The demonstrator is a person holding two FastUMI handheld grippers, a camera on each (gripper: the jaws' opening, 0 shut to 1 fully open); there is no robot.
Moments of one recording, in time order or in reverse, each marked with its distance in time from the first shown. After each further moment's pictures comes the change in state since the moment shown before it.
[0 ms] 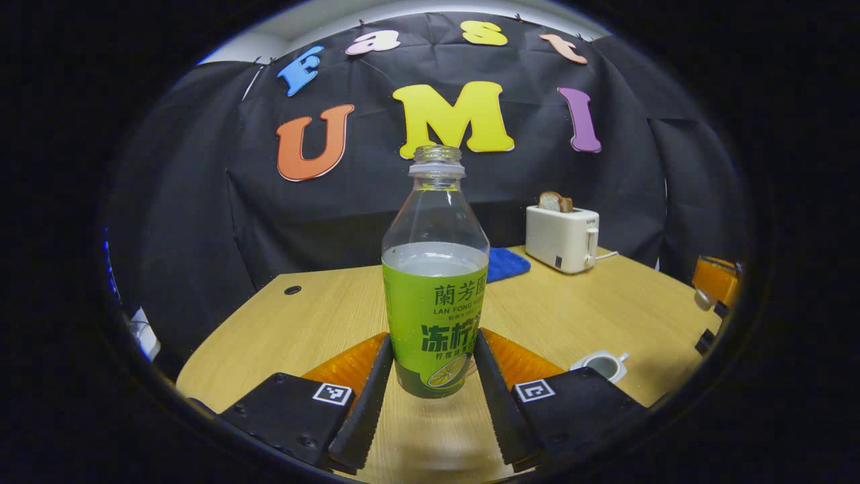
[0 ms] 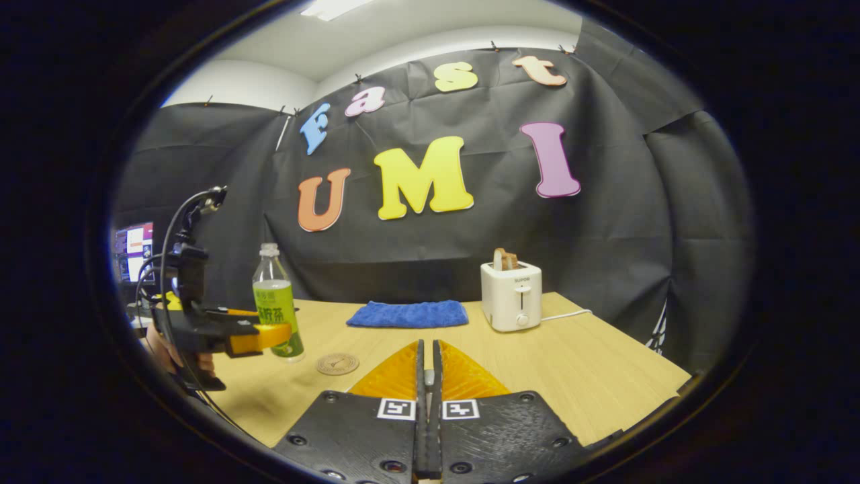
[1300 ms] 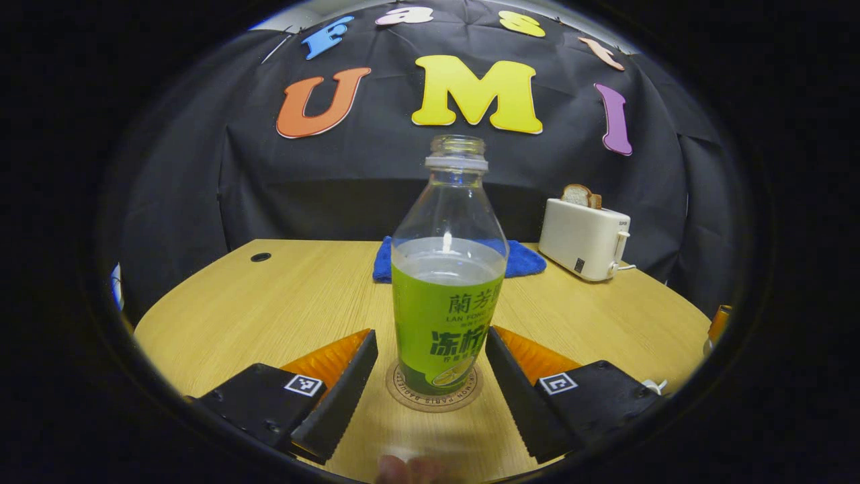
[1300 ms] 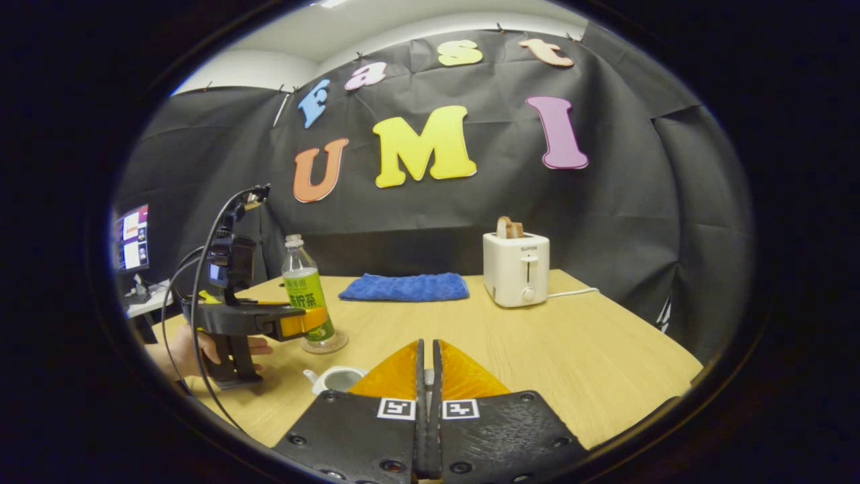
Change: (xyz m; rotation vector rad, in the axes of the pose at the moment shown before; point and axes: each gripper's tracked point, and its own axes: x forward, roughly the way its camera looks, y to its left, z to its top) left arm 0.074 -0.008 -0.040 -0.096 0.067 -0.008; right arm 0.031 0.000 -0.040 -0.022 0.090 -0.004
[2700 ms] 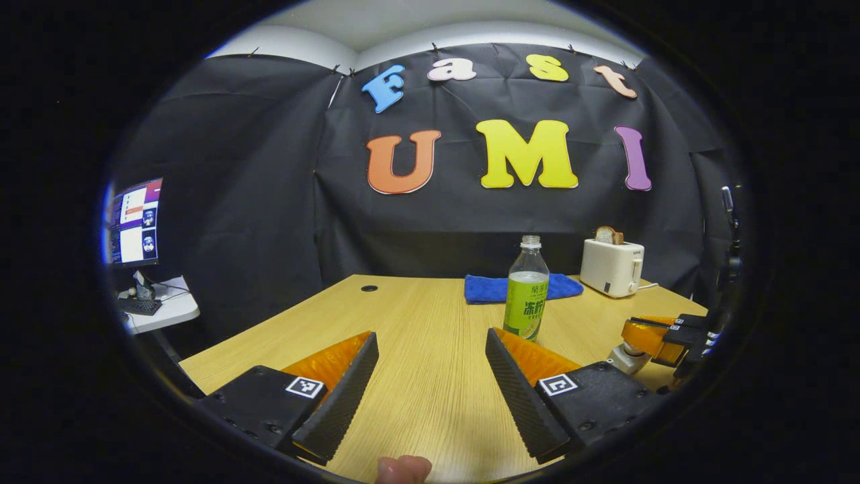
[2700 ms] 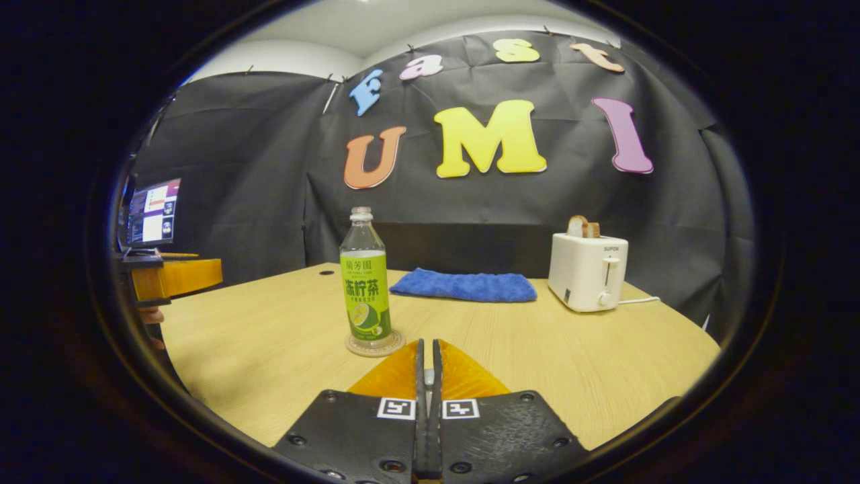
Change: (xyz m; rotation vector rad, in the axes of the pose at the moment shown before) left arm -0.180 0.094 0.016 0.019 -0.206 0.241; right arm 0.051 0.091 -0.030 -0.088 -0.013 0.165
